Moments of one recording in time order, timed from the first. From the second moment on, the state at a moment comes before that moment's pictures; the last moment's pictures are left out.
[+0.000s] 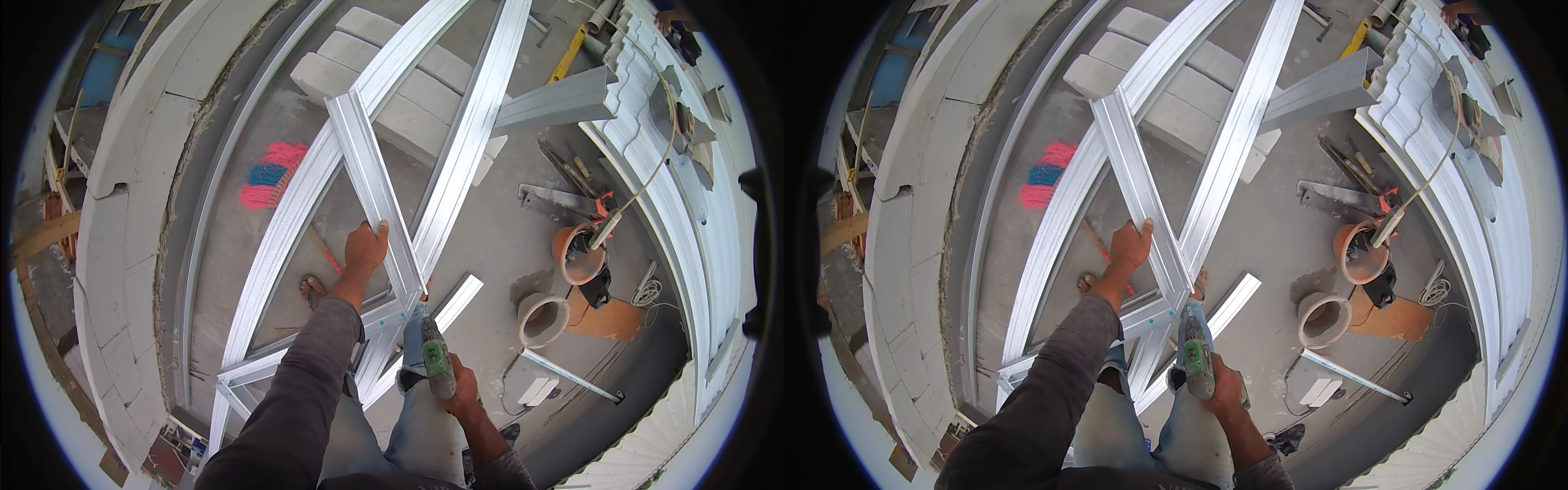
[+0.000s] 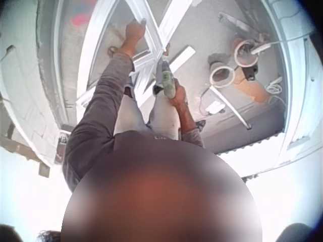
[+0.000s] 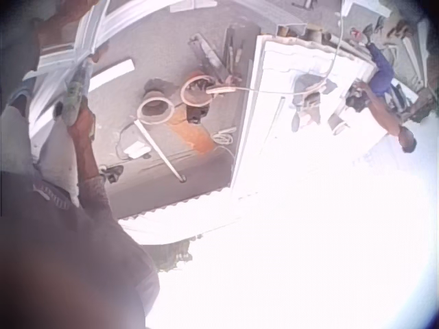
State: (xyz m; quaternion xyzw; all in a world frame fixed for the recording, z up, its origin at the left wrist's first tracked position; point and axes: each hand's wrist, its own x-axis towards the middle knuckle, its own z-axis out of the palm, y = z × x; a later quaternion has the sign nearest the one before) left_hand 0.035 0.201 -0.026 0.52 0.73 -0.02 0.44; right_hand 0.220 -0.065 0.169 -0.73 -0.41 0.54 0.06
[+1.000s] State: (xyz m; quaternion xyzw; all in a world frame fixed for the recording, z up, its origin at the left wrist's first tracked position) left_hand 0.036 0.207 0.005 0.47 0.73 -0.03 0.50; right_hand 0.212 -0.073 0.176 -0.70 -0.46 0.54 0.04
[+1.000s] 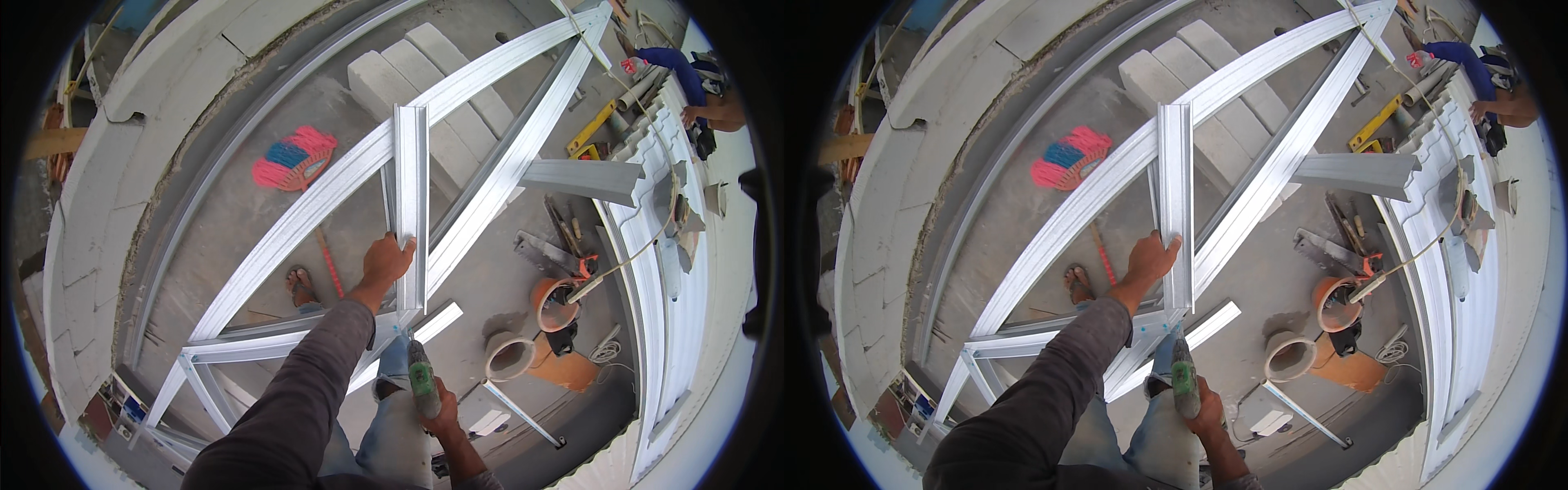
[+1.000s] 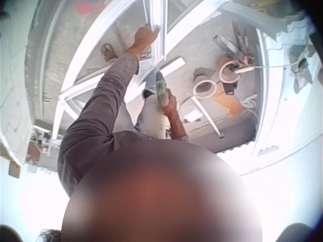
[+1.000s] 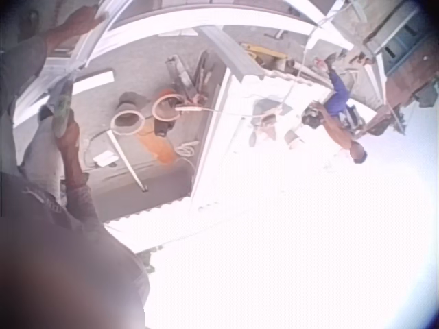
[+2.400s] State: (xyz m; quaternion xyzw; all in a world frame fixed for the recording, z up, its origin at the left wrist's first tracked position) left_hand 0.040 0.192 -0.007 0.49 0.76 -0.04 0.42; right_hand 0.192 -0.136 0.197 -0.66 -0.51 0.52 -0.18
